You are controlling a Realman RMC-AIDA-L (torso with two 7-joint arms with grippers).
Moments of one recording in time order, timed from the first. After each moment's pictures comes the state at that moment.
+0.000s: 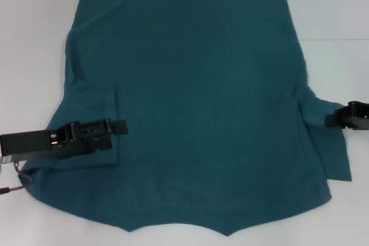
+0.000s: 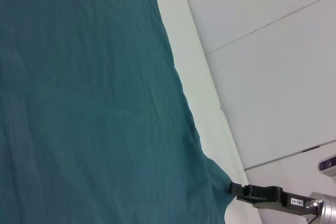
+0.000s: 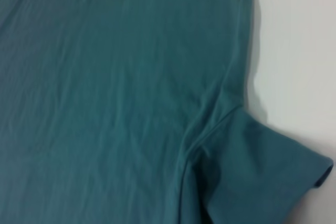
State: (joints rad) left arm -0.51 -2.05 0.50 0.70 2.15 1.65 -2.29; right arm 0.69 1.88 -0.68 -0.51 -2.40 -1.20 2.48
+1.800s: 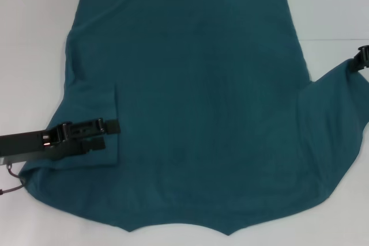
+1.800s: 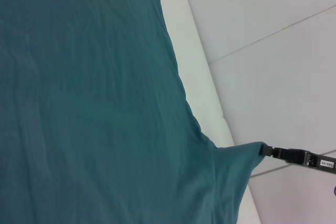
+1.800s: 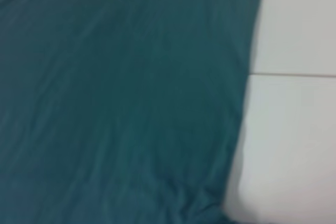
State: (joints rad) left arm -0.49 -2.05 0.48 0.70 2.15 1.66 -2.29; right arm 0.85 1.87 -0.72 -0.74 -2.67 -1.25 2.54
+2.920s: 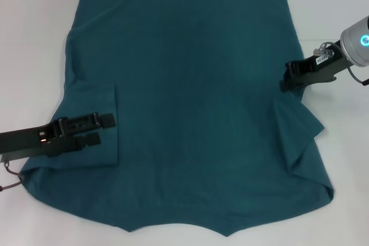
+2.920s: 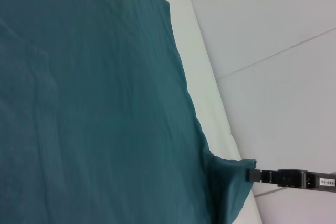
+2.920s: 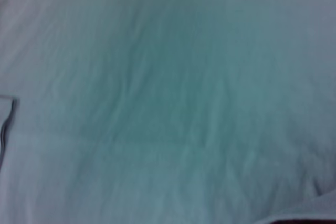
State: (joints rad) left arm -0.49 -2.05 0.45 0.70 2.15 1.63 -2.29; right arm 1.02 1.94 -0.84 -0.57 -2.67 -1.24 2.73
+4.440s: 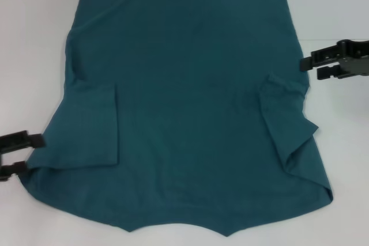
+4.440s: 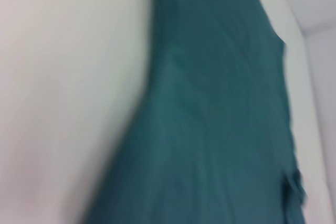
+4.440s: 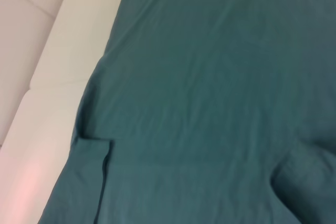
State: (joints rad) left arm -0.38 -2.03 0.32 0.95 2.34 1.69 -2.57; right arm 0.81 1.79 -0.76 -0.62 -2.26 -1.45 2.56
